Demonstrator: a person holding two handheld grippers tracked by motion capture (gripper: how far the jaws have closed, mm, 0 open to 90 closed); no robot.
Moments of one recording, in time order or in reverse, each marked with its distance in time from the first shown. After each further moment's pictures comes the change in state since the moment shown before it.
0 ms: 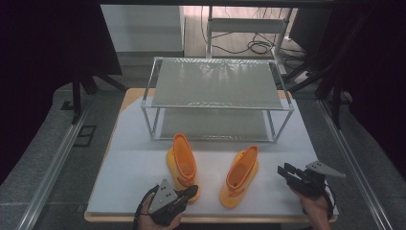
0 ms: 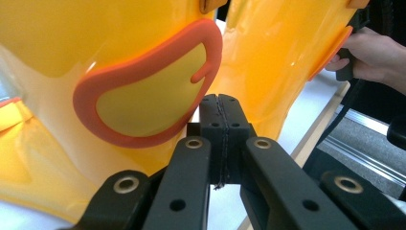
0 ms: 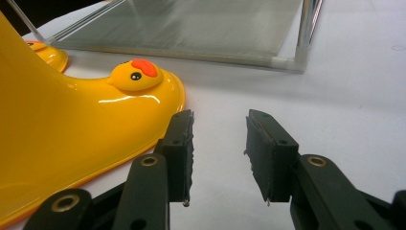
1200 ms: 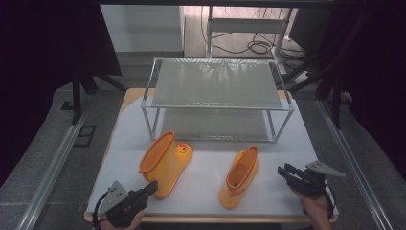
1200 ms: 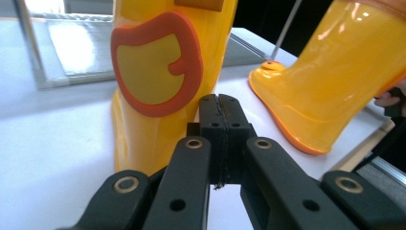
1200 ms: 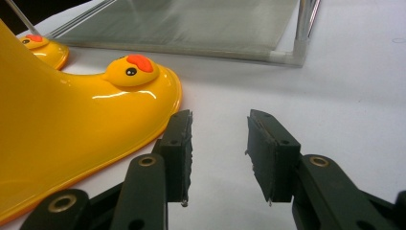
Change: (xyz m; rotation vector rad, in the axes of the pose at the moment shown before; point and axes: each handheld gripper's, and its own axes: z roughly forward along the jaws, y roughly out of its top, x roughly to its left) left arm 0.052 -0.028 -0.068 -0.090 0.157 -0.186; right arm -0.003 -0.001 0.001 0.021 0.001 0.006
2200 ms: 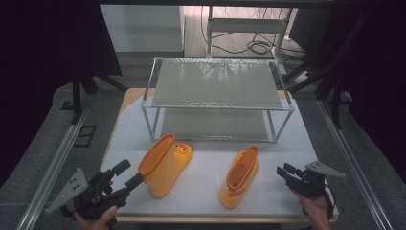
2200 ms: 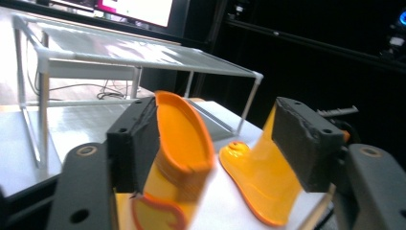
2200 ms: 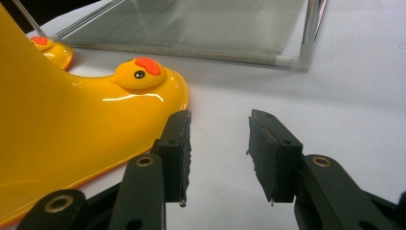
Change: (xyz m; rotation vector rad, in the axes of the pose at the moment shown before) left arm 0.019 0.066 -0.047 -0.245 -0.125 -0.015; right arm 0.006 0.002 -0.002 -0.013 0.008 -0.011
